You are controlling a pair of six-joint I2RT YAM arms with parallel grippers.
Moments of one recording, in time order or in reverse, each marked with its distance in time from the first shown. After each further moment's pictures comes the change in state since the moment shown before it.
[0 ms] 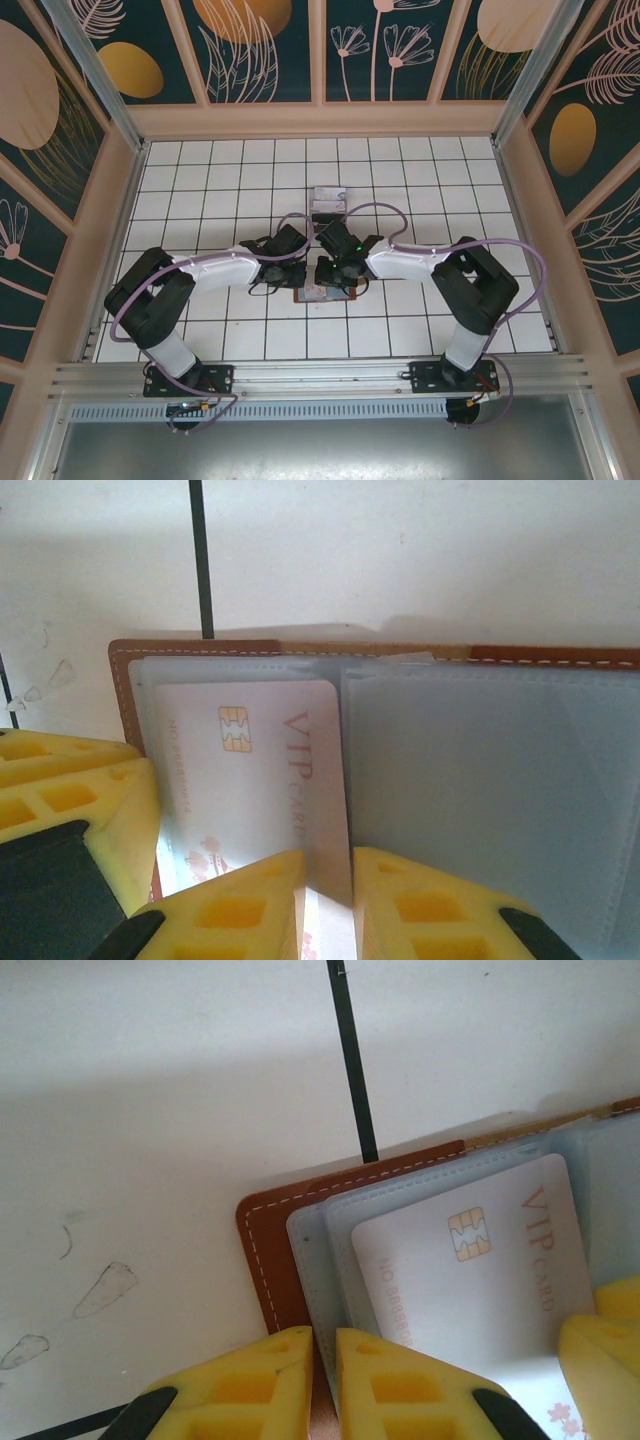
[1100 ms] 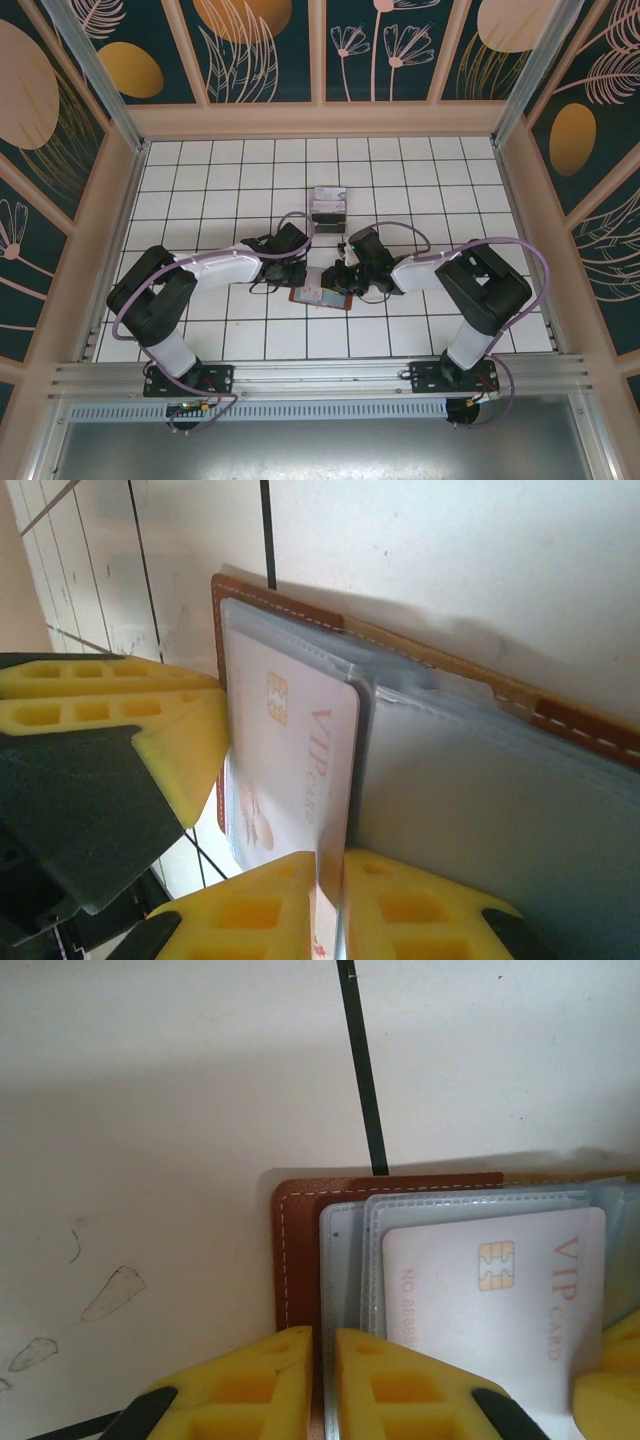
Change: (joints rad) left arm 0.000 0.015 0.022 -0.027 -0.004 0.000; right arm -0.140 -0.045 -0.335 0.566 -0.404 0.077
